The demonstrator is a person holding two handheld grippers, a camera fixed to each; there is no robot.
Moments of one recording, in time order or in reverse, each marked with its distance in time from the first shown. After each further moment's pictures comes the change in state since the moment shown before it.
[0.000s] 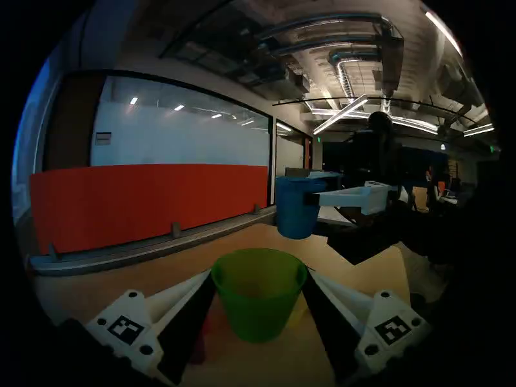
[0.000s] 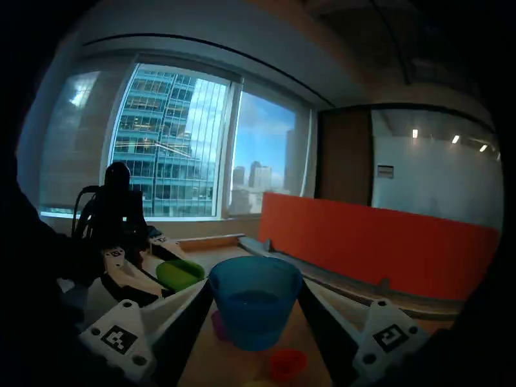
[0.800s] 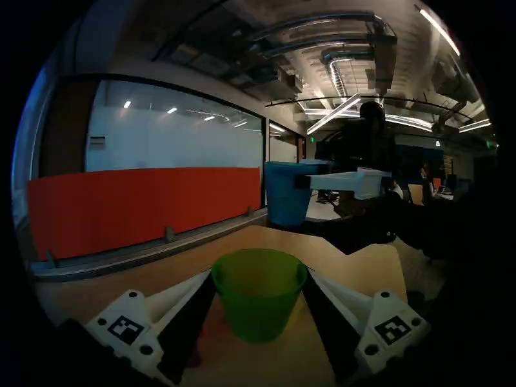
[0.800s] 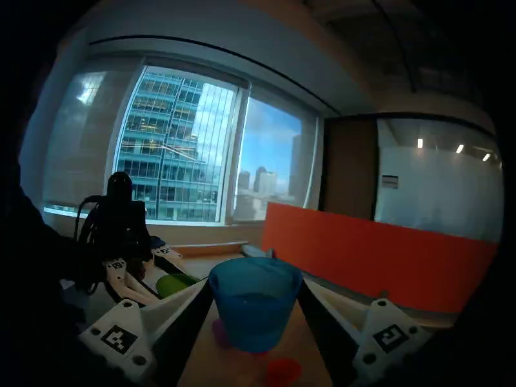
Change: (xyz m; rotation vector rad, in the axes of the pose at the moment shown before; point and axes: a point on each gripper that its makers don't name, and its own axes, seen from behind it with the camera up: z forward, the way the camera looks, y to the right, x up) left arm 0.005 0.014 0.002 -0.031 0.006 0.021; right arm 0.028 -0.003 -0.002 0.025 0.021 -0.049
